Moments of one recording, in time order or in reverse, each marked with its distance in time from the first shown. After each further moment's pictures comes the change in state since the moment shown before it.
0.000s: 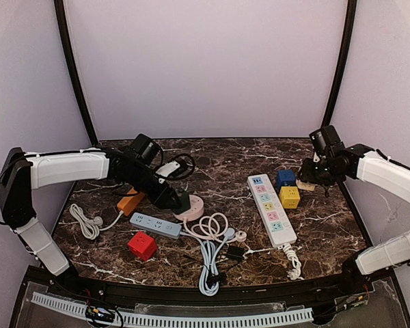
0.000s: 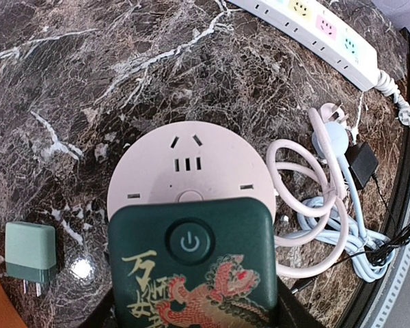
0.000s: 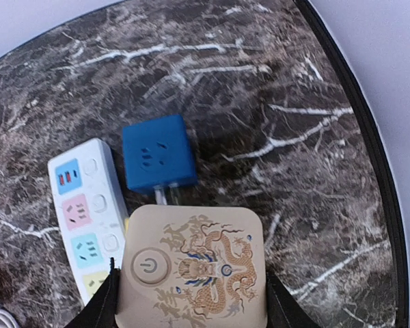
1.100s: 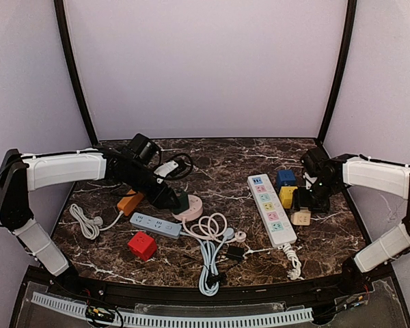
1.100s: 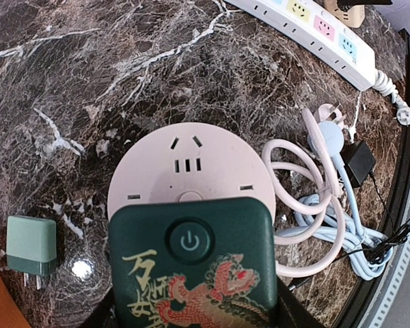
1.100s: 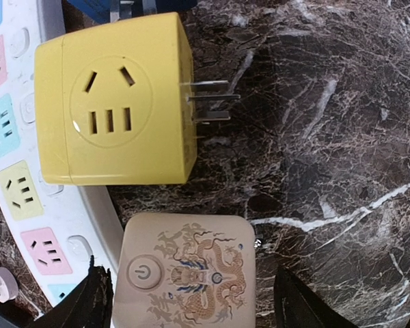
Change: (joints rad) left arm 0.000 -0.030 -0.015 -0.005 -0.004 -0.004; right arm -0.032 0.130 -0.106 -0.156 -0.241 -0.023
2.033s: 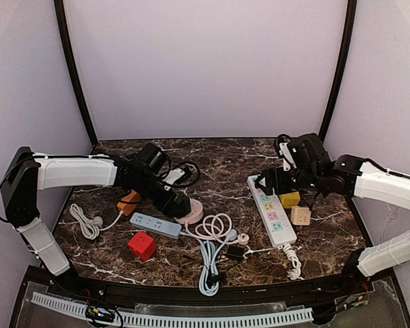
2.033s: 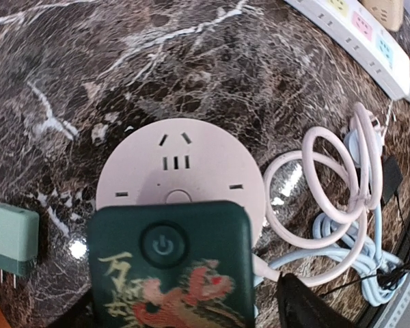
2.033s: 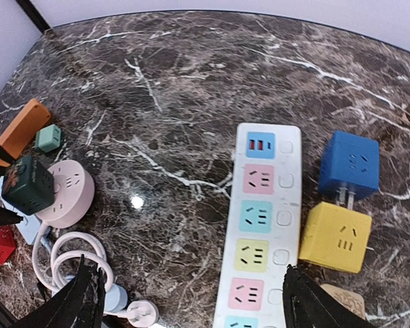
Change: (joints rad) left arm -0.061 0.066 -0.020 0.063 -0.111 -0.124; right arm 0.370 -0.206 0.063 0.292 0.138 -0.047
